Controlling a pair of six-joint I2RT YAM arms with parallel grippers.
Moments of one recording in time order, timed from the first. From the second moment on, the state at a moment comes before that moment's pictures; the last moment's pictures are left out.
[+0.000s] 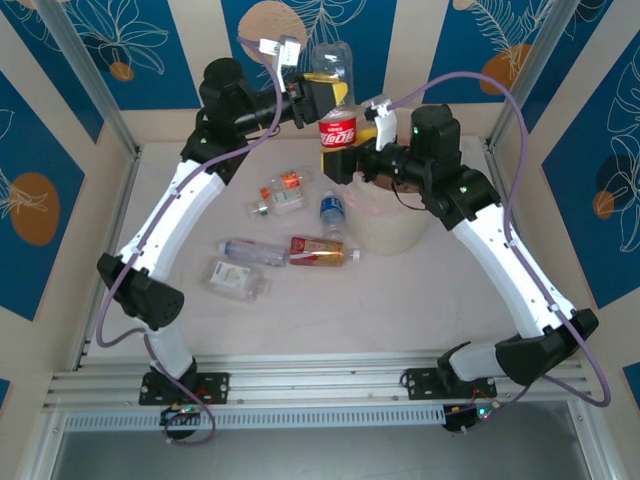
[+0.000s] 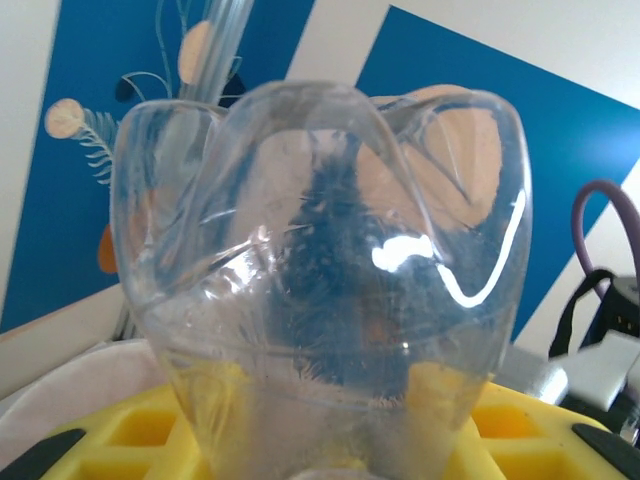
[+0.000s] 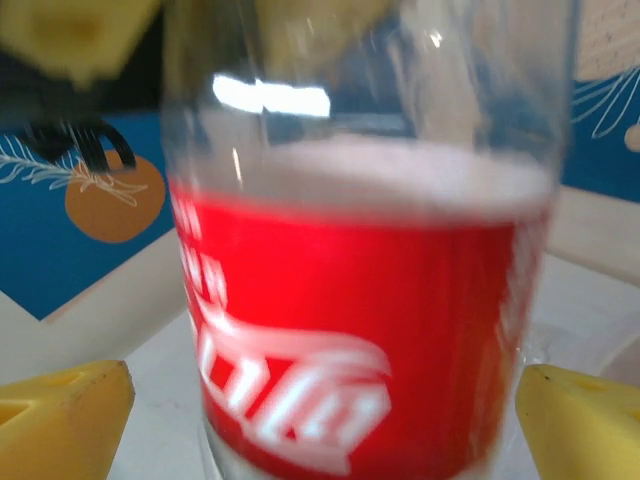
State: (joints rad) left arm -0.53 1.80 2.08 -0.08 0.73 -0.53; right arm 0.49 1.38 1.64 -0.51 -0.42 0.18
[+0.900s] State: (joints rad) left arm -0.57 2.00 2.42 -0.37 0.60 -0.36; right arm 0.47 1.47 1.68 -0.38 -0.09 0.07
